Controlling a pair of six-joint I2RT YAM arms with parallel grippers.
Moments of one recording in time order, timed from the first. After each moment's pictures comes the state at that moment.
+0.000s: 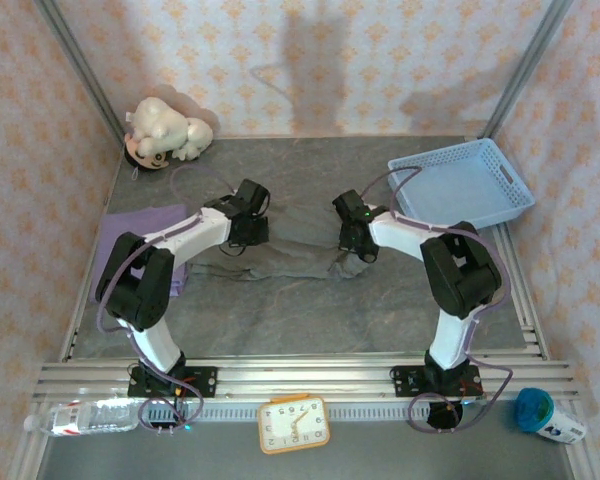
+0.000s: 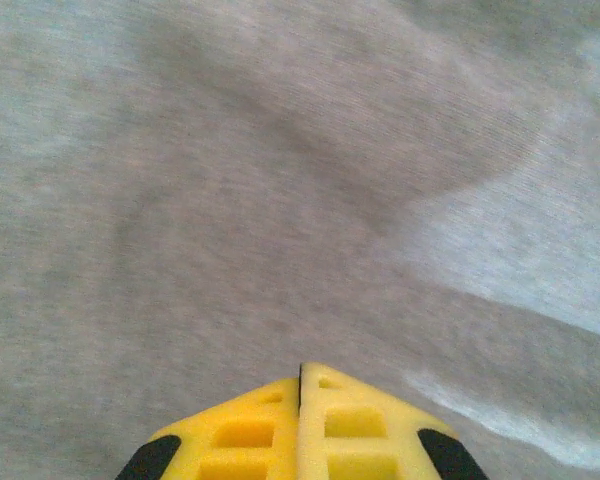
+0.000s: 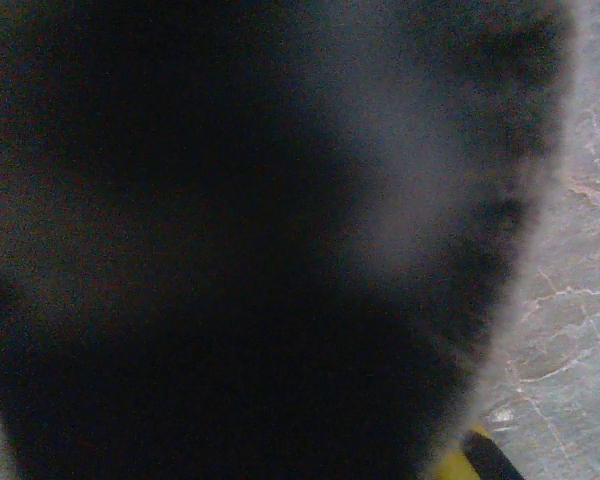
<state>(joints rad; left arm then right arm) -0.43 1.74 1.16 -0.57 -0.08 -0.55 0.51 1.84 1.14 -0.56 0.20 0.69</state>
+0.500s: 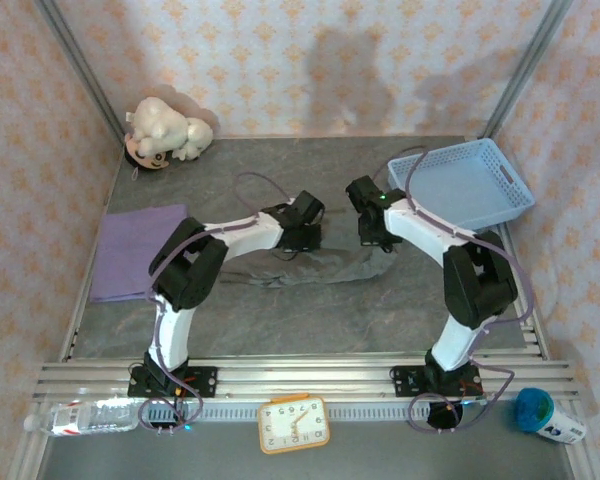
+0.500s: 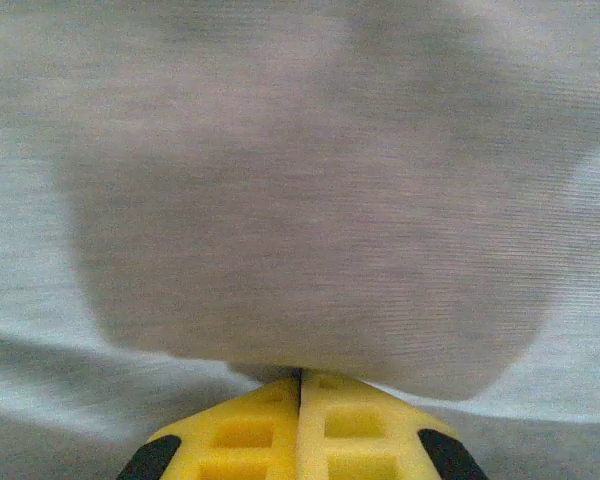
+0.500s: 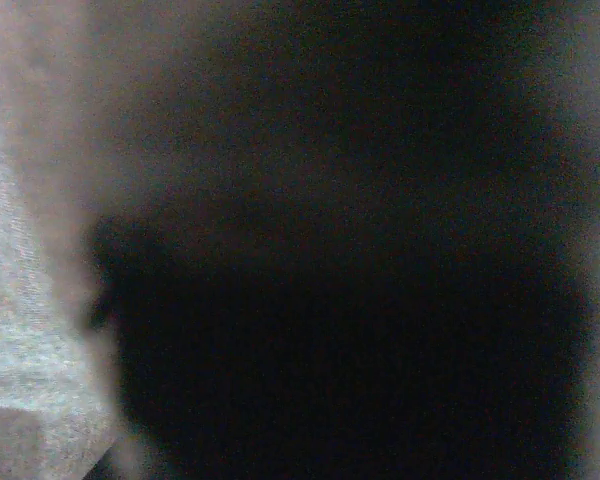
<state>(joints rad) -0.67 2.06 1.40 -0.41 0.01 -0.70 0.46 1.72 1.26 -0.88 0.35 0.46</state>
